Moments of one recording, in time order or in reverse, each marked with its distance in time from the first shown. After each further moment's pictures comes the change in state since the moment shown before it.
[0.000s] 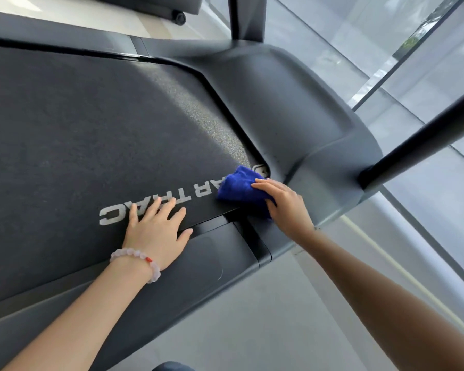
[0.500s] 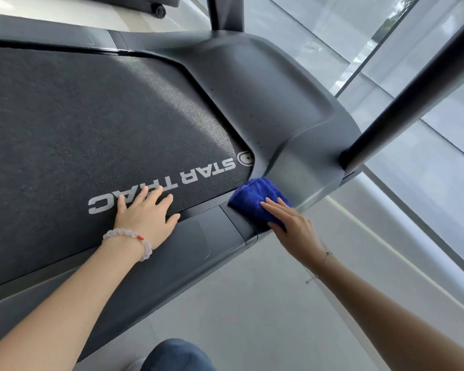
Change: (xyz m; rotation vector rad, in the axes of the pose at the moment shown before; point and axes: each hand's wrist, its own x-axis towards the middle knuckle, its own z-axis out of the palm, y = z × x) left_hand -0.001 0.002 -0.006 0.003 -0.106 -0.030; right_hand -0.099 0.016 -0.010 -0.001 -0.070 0.154
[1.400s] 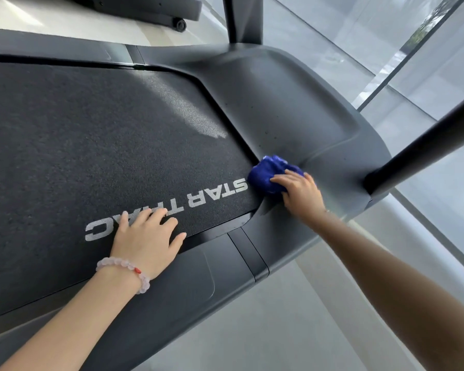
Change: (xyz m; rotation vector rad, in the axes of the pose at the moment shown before) left_hand 0.005 0.004 -0.007 -0.079 0.184 0.017; right_hand 0.147 0.034 -0.005 -0.255 0.075 -0.126
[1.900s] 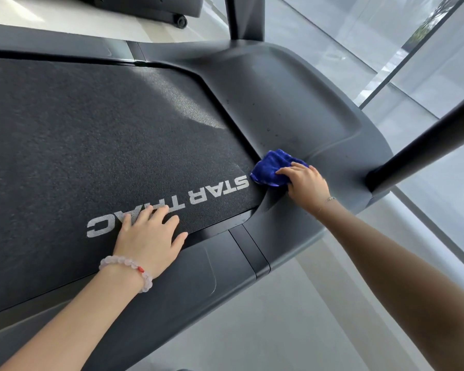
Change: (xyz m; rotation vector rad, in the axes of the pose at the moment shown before) left_hand 0.002 -0.003 0.010 0.046 0.034 0.020; right_hand 0.013 0.004 -0.008 -0.104 -0.071 0.031
